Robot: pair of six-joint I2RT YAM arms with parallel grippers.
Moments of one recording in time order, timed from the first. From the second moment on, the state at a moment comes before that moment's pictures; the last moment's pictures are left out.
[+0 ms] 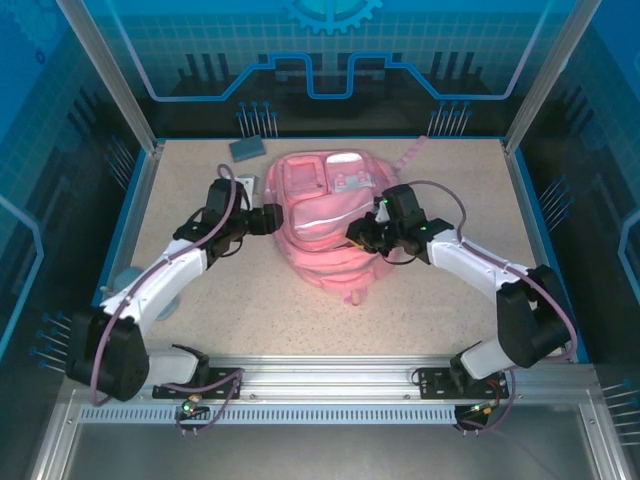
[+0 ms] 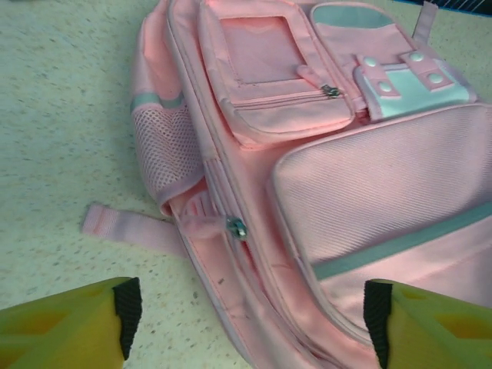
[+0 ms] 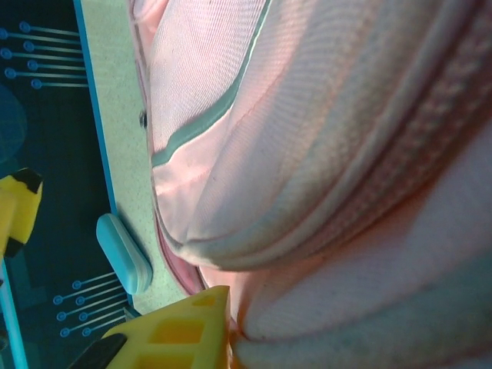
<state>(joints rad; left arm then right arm) -0.29 1.27 0.93 -0.32 0.05 -0.36 0.49 1.50 0.98 -0.25 -0.44 0.97</state>
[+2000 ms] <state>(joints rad) 0.53 1.30 0.63 -0.53 -0.17 -0.83 0.52 1.37 1.19 -0.67 0.00 0.65</state>
